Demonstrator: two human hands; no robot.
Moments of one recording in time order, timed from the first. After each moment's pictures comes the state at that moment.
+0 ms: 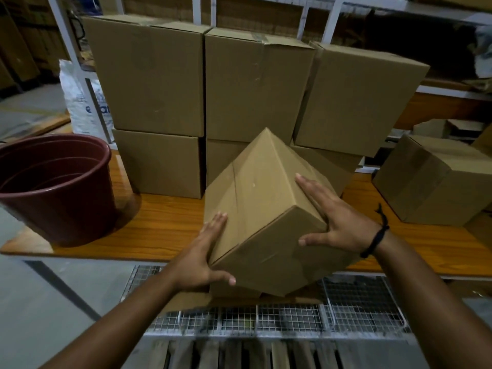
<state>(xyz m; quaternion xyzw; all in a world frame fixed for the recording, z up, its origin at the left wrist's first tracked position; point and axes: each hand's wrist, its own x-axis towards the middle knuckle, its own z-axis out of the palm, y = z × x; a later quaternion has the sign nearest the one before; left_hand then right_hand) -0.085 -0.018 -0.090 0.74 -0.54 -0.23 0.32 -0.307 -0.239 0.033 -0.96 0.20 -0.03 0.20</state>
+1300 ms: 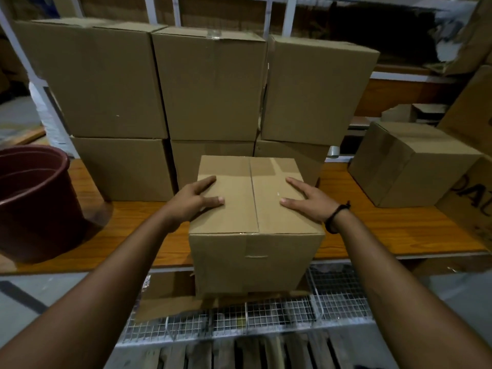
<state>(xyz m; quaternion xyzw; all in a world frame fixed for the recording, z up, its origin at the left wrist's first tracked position) -0.081 -0.121 -0.016 0.71 -0.41 -0.35 0.45 -0.320 -0.311 -0.009 -0.81 0.38 -0.10 0.43</state>
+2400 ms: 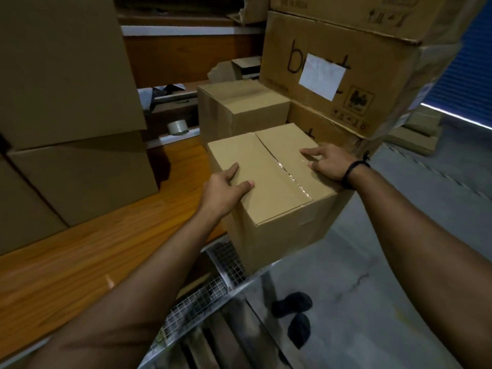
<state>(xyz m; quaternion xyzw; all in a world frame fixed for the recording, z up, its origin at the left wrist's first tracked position) -0.448 -0.419 -0.041 0.64 -0.55 -0.35 0.42 -0.705 -0.503 0.023 -0.73 0.63 -0.14 0.23</state>
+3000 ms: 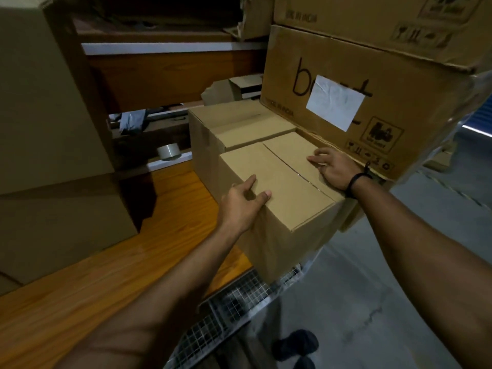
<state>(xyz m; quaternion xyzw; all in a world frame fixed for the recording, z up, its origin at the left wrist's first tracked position) -0.491 -0.568 -0.059 0.64 -0.55 -0.31 0.44 -0.733 -0.683 -0.001 -0.76 0.60 -0.17 0.16</state>
